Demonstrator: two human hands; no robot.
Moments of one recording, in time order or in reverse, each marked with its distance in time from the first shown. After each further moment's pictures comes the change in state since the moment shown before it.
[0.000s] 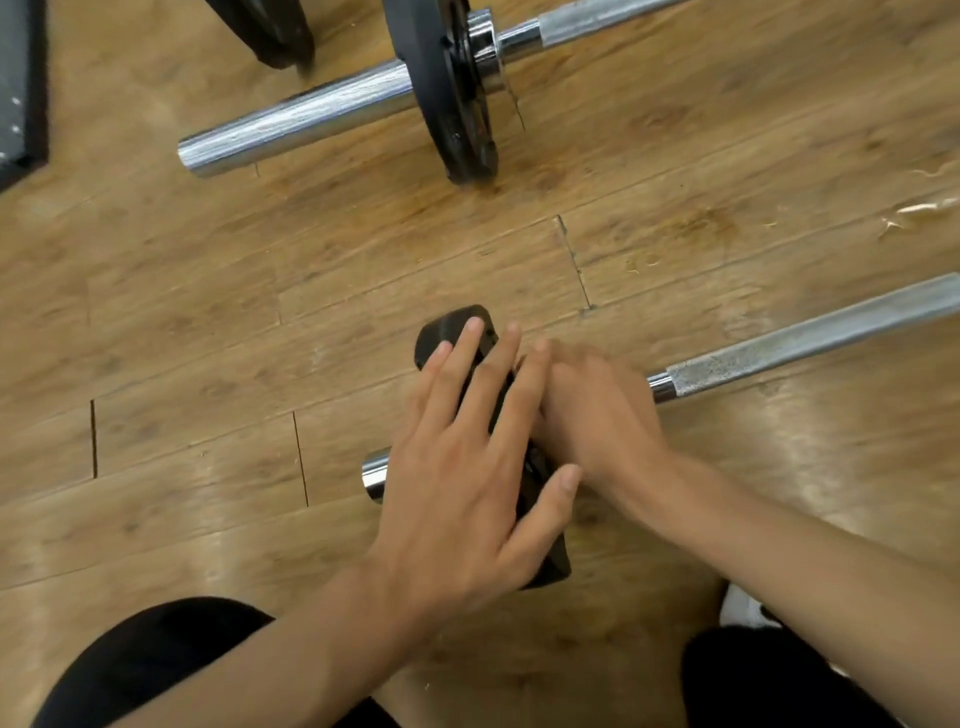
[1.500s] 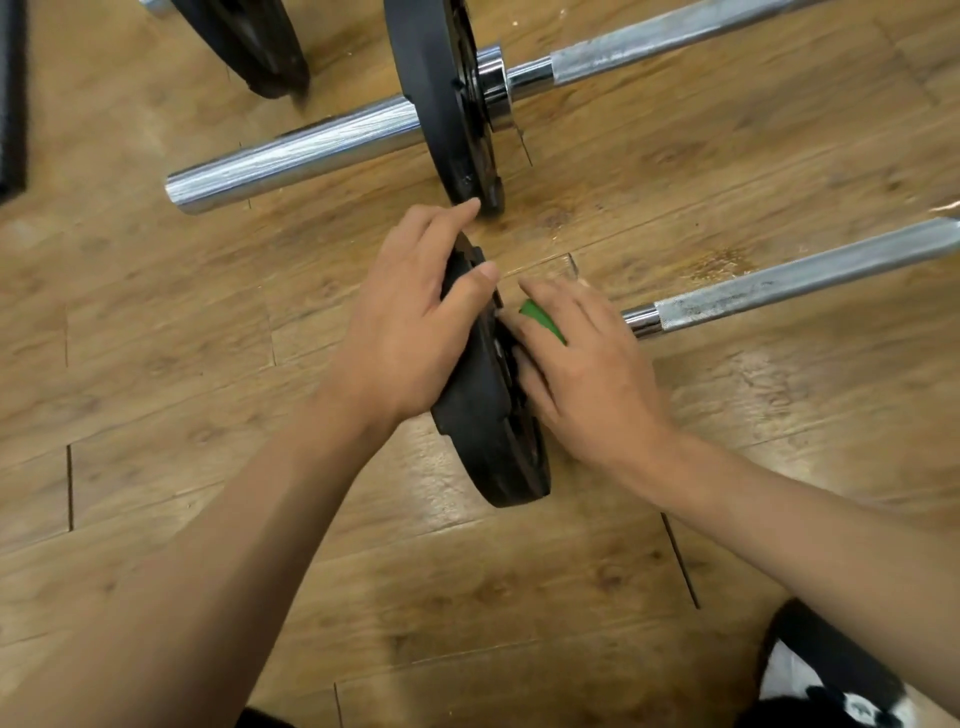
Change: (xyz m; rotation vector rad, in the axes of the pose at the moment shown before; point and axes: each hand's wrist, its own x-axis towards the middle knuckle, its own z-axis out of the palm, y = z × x) left_hand 0.130 -0.105 -0.006 -0.481 0.010 -0.192; right_hand 0.071 0.027 0.018 0.033 0.484 -0.229
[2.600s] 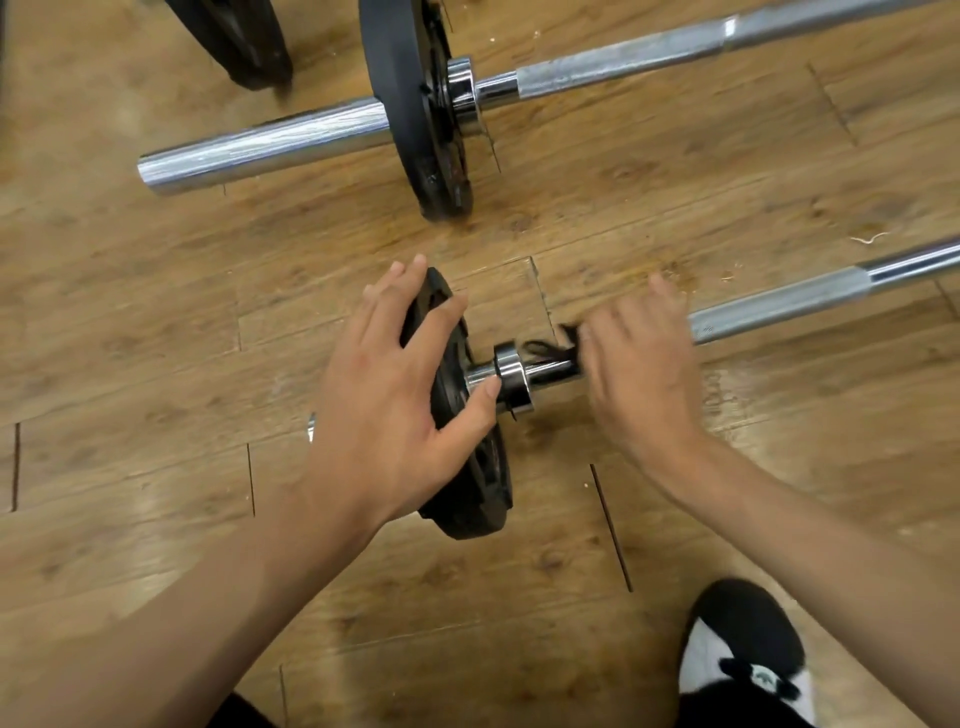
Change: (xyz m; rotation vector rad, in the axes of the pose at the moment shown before) left_hand -0.076 0.032 0.027 0.355 0.086 0.058; right_hand -0.038 0.053 -0.032 -0.196 0.111 0.089
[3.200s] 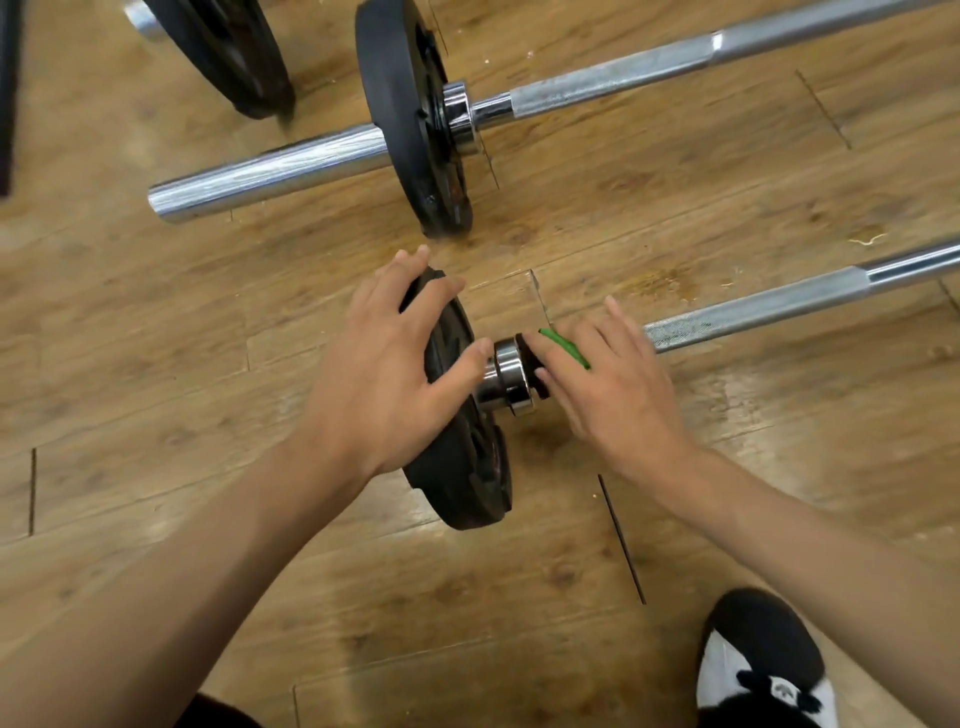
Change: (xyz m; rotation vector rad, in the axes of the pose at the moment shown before) left_hand 0.035 -0.012 -0.011 -0.019 -0.110 -0.024; right_hand -0.001 -0.007 0.001 -0.013 -0.101 -0.230
